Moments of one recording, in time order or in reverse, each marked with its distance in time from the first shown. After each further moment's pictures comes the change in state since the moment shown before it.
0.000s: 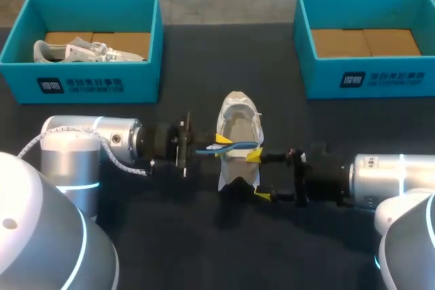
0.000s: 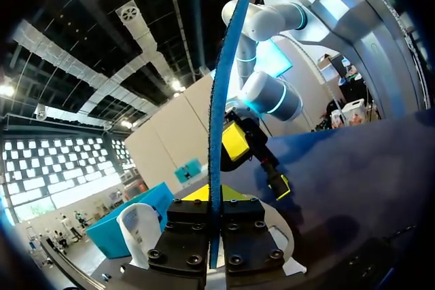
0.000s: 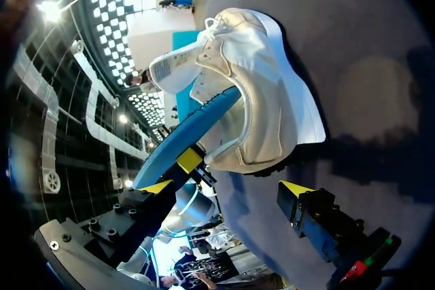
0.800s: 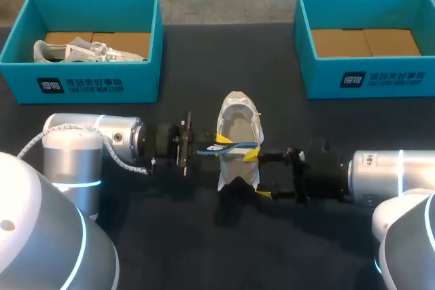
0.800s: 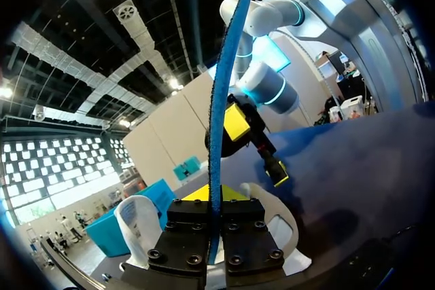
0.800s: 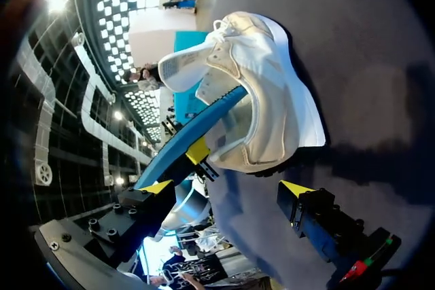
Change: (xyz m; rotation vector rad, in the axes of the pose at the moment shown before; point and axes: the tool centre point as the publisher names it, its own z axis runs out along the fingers) left arm -0.001 0.013 -0.001 -0.016 0.014 0.010; right arm 0.006 -0.003 -0.001 -0.026 -0.053 -0.063
